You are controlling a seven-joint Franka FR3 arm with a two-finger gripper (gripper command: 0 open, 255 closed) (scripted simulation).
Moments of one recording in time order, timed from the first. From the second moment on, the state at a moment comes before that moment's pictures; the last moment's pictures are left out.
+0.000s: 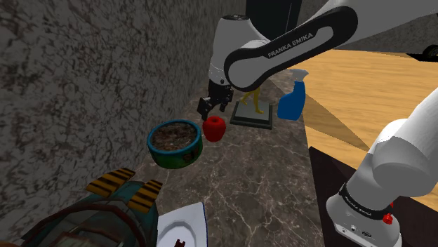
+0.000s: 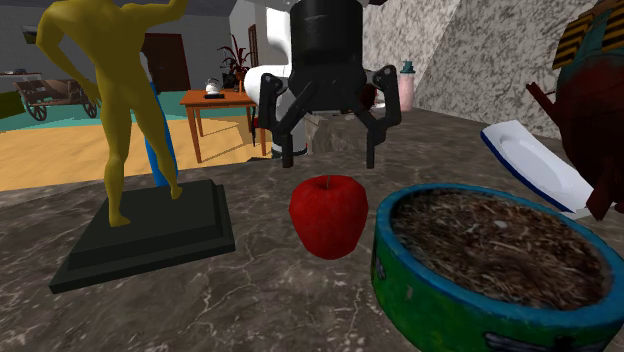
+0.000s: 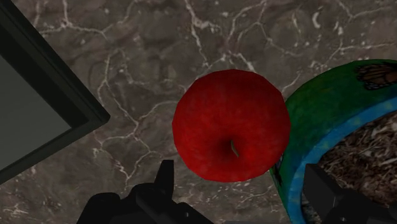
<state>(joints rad) 0.07 -0.14 0.29 -2.26 0.03 2.37 0.33</state>
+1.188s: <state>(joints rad) 0.07 -0.16 0.29 -2.23 0.04 2.31 0.32</state>
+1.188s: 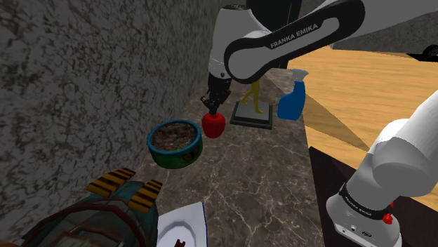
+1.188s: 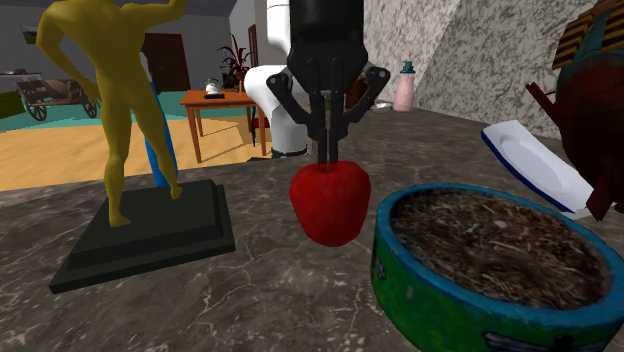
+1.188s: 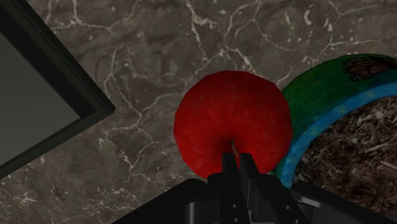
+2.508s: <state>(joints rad) 0.07 -0.21 0.27 -2.00 0.05 2.04 0.31</state>
